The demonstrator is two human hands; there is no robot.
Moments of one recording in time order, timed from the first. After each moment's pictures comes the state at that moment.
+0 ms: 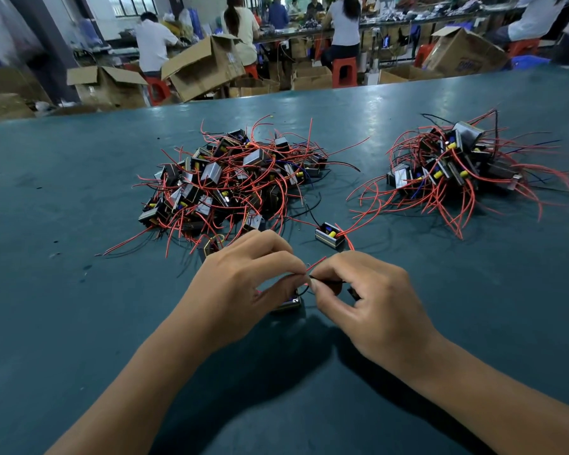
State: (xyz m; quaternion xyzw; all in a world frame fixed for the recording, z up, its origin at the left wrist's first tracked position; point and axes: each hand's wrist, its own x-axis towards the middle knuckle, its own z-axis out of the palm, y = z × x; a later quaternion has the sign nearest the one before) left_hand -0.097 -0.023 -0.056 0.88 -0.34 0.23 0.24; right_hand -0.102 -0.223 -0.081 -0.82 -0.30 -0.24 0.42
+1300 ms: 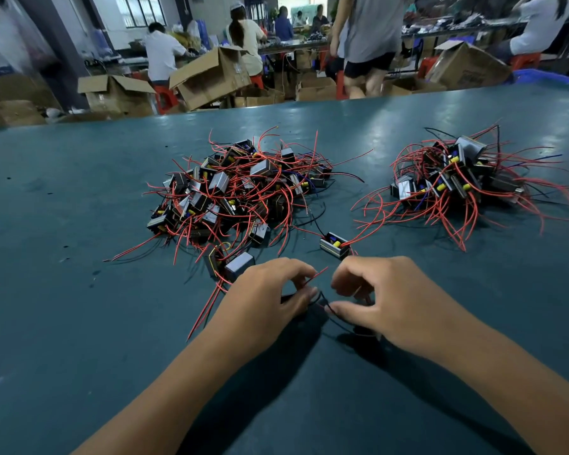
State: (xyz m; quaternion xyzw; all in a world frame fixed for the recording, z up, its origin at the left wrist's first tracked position) left_hand -0.096 -0.044 -0.075 0.92 -0.21 0.14 0.29; right_hand -0.092 -0.250 -0.054 -0.90 -0.26 -0.03 0.35
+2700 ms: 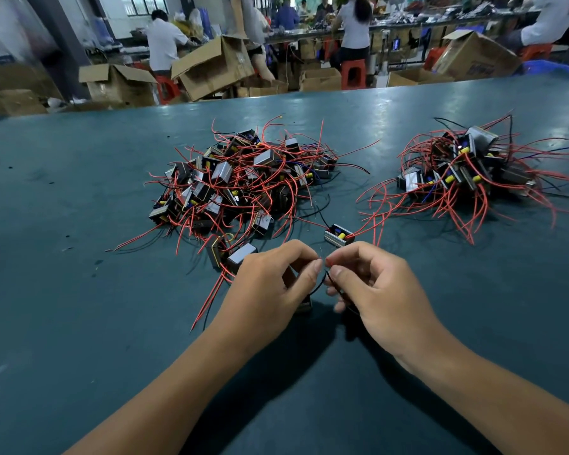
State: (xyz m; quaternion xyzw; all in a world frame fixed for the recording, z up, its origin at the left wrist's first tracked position) left_hand -0.100 -0.047 -0.075 0.88 -0.19 0.18 0.39; right_hand -0.096 -0.214 -0.085 -0.71 -0.10 -0.02 0.70
